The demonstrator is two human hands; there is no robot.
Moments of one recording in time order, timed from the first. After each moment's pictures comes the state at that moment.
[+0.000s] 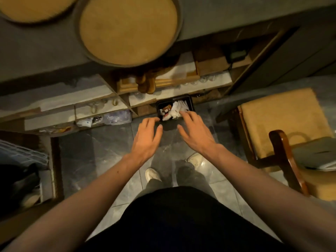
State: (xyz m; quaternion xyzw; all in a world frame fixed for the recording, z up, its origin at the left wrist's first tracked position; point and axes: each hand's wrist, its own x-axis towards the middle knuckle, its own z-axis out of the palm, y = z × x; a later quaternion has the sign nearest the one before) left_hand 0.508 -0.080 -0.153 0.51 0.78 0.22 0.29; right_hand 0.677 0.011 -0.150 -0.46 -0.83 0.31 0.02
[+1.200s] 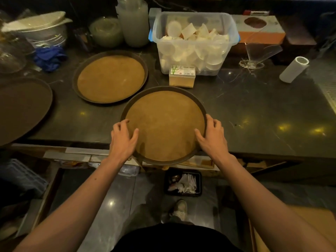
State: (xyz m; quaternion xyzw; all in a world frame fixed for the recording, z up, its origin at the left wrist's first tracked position) left_hand 0.325 0.094 -0.034 0.29 0.90 0.27 0.18; right_hand 0.543 0.277 -0.041 -0.49 -0.82 0.28 0.08
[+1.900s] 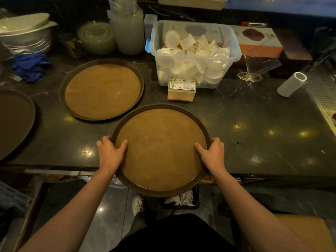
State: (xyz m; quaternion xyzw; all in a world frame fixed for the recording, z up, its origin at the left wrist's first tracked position) left_hand 0.267 0.120 -0.043 0.15 0.91 0.33 0.21; right_hand 0.507 0.301 -0.056 -0.63 -0.66 0.38 0.11
